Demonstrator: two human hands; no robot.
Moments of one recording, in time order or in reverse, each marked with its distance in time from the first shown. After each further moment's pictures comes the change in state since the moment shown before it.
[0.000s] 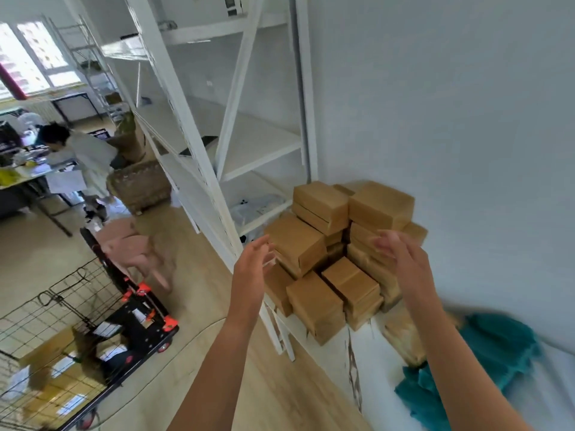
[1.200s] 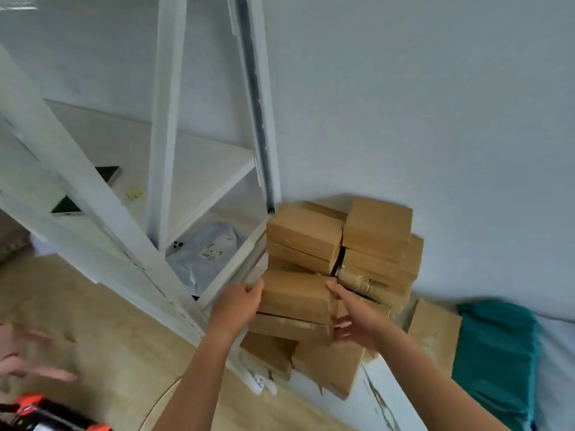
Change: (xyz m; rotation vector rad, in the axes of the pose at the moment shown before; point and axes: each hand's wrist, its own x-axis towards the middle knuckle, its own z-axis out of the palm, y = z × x) left_hand 0.295 -0.074 -0.010 0.839 -0.530 -0.161; right_hand 0.113 0.079 0.164 0.149 -0.077 0.931
